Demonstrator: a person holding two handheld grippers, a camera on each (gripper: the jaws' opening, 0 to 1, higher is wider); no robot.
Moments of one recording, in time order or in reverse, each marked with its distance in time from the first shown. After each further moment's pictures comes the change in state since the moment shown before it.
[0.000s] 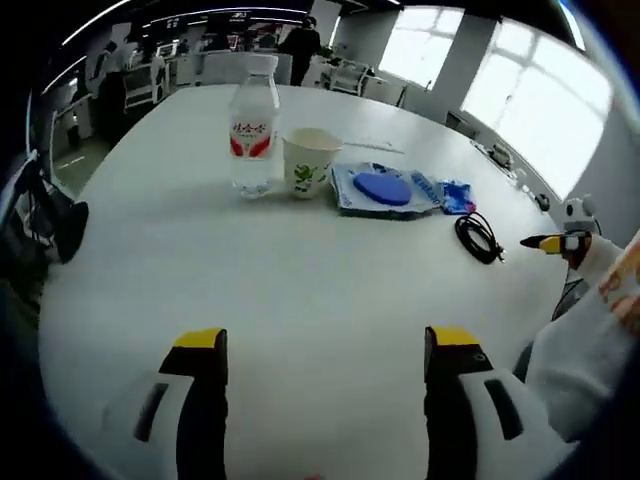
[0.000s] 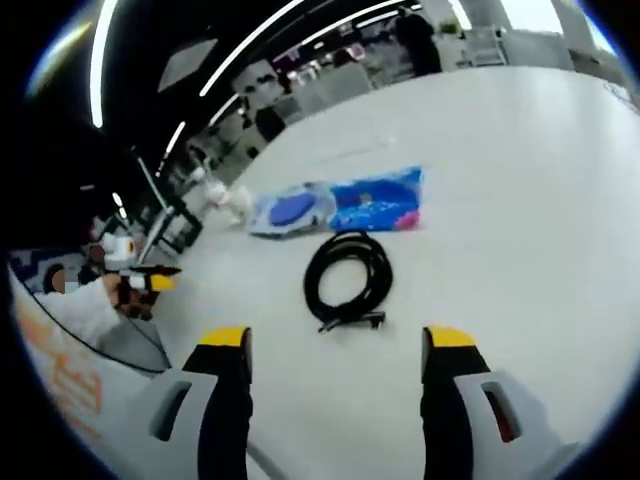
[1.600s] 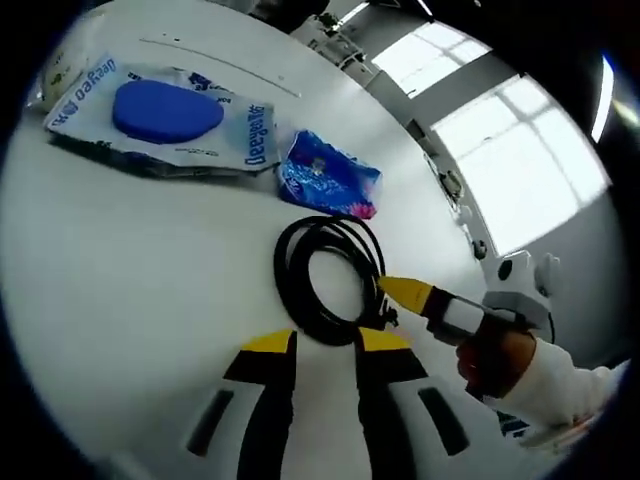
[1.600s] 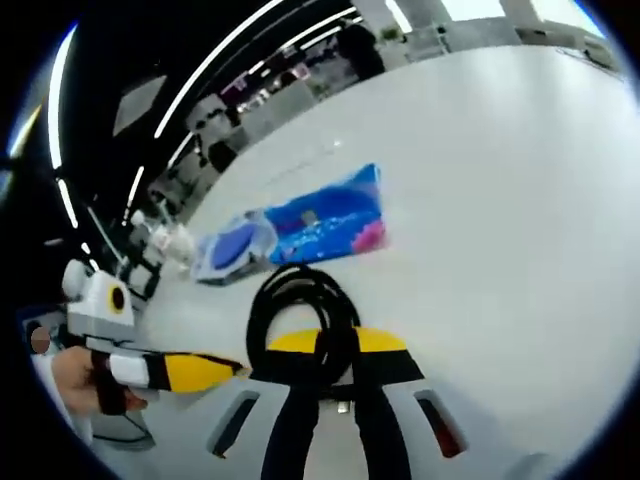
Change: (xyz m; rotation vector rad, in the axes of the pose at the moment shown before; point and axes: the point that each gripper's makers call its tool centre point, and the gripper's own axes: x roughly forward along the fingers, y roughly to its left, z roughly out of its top) left arm 0.160 -0.262 0.024 -0.345 0.099 -0.365; right arm 0.075 -0.040 0.022 0.158 -0.125 -0.138
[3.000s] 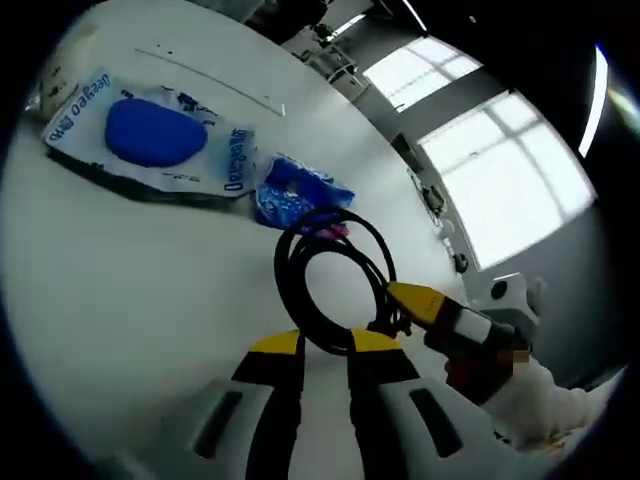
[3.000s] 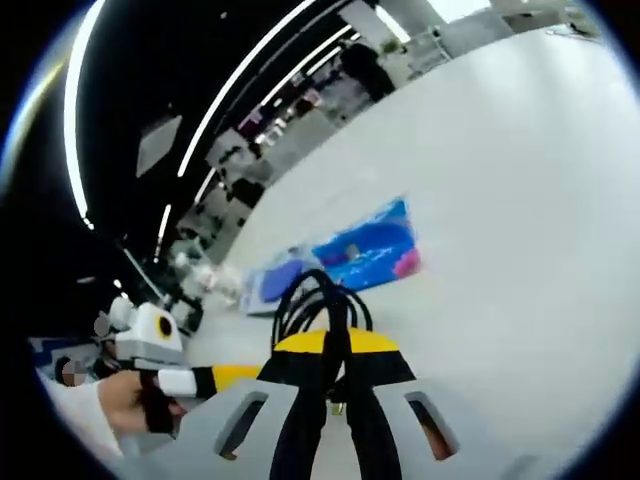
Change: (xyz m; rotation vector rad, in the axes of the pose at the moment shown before) left arm -0.003 -0.021 0.017 -0.031 -0.038 -0.075; right arm -0.021 0.026 0.025 0.141 -0.092 0.140
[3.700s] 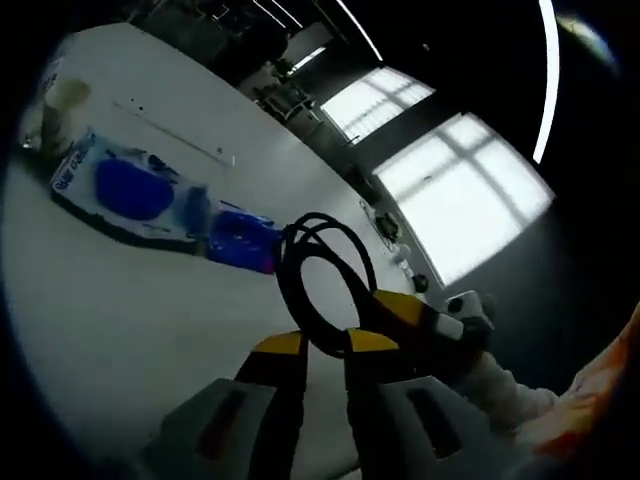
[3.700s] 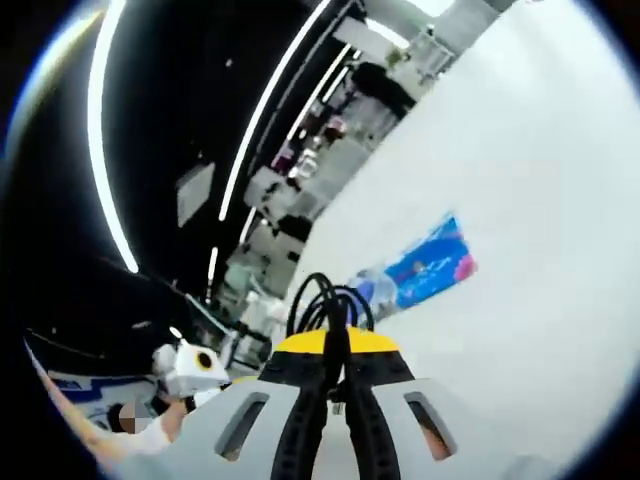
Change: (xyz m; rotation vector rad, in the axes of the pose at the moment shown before) left arm -0.055 -0.046 0.012 0.050 -0.121 -0.137; right arm -0.041 0.058 0.018 0.148 -0.092 0.188
